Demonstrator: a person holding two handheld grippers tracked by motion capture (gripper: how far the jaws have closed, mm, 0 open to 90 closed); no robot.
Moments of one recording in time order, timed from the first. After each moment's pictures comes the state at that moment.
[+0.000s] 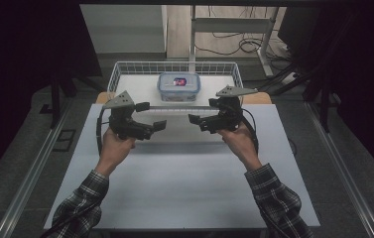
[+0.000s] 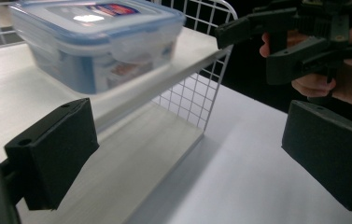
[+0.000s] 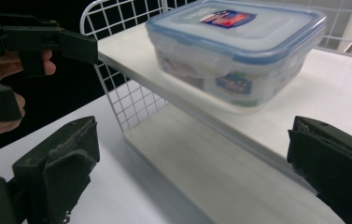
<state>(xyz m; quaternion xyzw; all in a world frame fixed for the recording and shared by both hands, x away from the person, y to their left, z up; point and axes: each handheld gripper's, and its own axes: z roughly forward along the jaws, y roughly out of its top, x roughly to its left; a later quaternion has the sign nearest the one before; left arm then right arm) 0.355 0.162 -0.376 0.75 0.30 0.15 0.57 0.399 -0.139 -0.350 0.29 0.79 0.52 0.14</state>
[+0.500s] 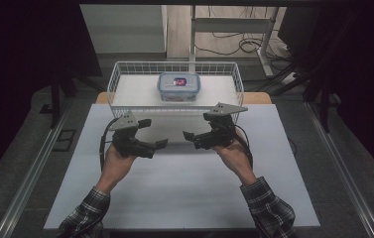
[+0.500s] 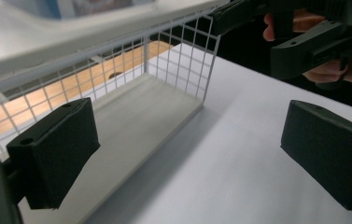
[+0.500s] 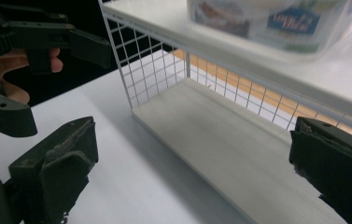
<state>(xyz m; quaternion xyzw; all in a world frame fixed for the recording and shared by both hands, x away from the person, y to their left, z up) 0.331 0.158 -0.418 0.76 0.31 0.15 0.55 0.376 -0.128 -0.386 0.28 0.80 0.51 0.14</state>
